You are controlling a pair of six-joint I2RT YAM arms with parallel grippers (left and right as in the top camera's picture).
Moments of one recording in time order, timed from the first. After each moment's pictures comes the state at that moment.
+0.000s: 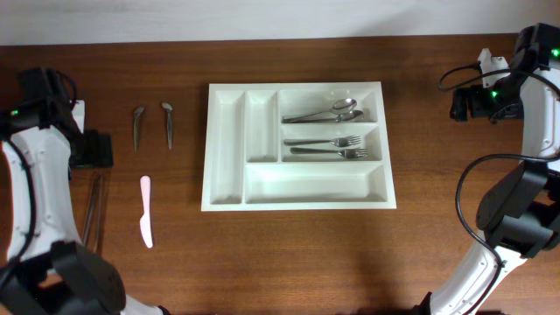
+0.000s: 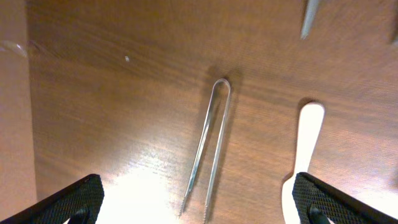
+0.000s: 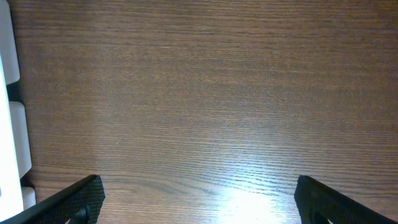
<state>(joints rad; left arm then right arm) 0.34 1.73 1.59 -1.15 -0.29 0.22 -0.38 2.13 2.03 -1.22 -0.10 -0.40</state>
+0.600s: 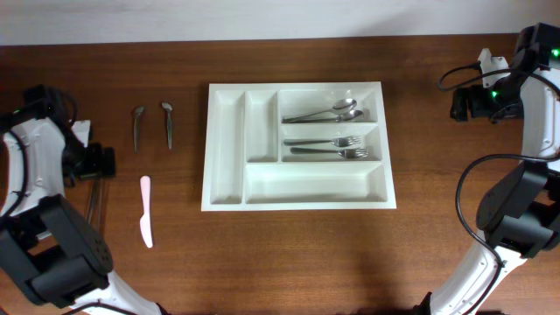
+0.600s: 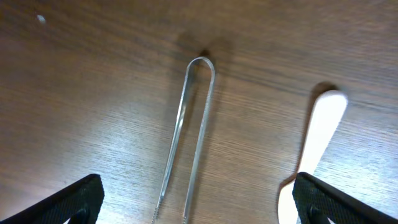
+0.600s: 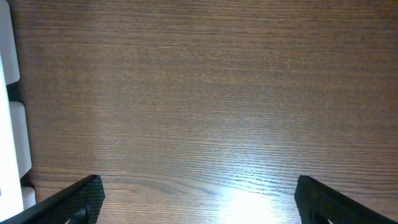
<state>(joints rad) 0.44 1.93 1.59 -1.16 -0.16 0.24 -0.38 2.13 2.03 -1.22 -0.10 -0.40</state>
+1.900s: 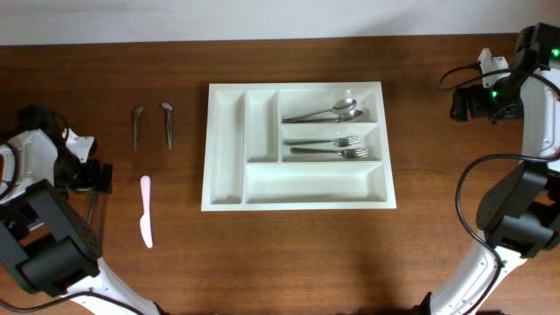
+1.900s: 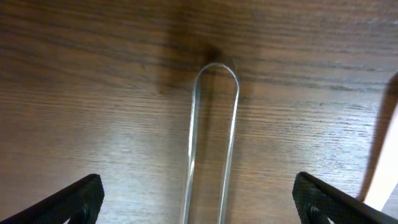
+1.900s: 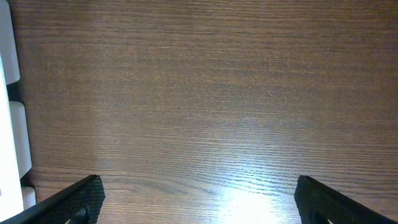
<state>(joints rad) 0.52 2.03 1.50 -1.03 -0.10 0.48 -0.38 2.13 2.03 -1.22 -0.10 -0.40</state>
